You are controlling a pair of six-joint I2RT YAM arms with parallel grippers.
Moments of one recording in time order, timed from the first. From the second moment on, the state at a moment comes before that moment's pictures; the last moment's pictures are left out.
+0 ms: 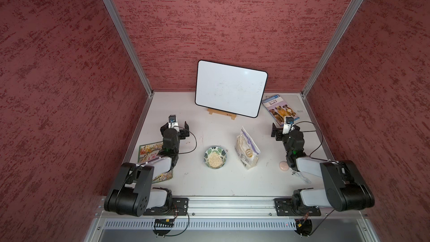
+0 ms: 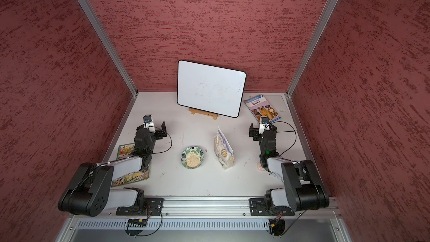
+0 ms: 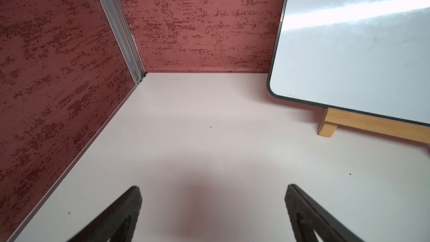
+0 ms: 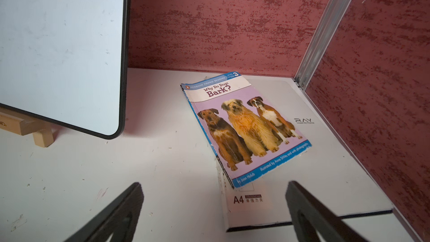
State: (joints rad) left arm -0.11 1.36 0.34 0.78 -0.24 -0.02; right arm 0.09 1.41 0.32 0.87 0.13 -0.02
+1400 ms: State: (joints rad) left arm 0.01 1.52 0.36 0.88 -0.07 -0.08; right arm 0.04 1.43 0.35 0.87 0.02 0.02
